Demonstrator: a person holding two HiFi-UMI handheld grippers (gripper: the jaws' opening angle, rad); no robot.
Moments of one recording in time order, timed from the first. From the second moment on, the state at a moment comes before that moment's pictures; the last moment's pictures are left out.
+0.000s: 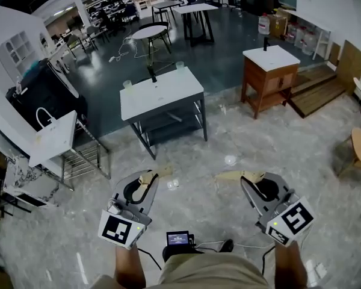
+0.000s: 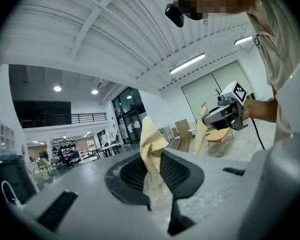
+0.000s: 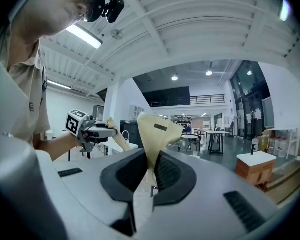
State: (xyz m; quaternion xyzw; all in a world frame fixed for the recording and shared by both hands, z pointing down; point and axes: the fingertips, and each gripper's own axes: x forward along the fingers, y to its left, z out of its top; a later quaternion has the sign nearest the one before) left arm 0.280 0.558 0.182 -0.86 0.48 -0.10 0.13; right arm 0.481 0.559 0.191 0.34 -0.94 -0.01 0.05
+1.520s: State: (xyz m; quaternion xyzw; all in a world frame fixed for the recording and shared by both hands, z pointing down) left arm 0.179 0.213 0.179 -0.86 0.49 -0.05 0.13; right arm 0.389 0.190 0.192 0.35 -0.93 0.00 0.08
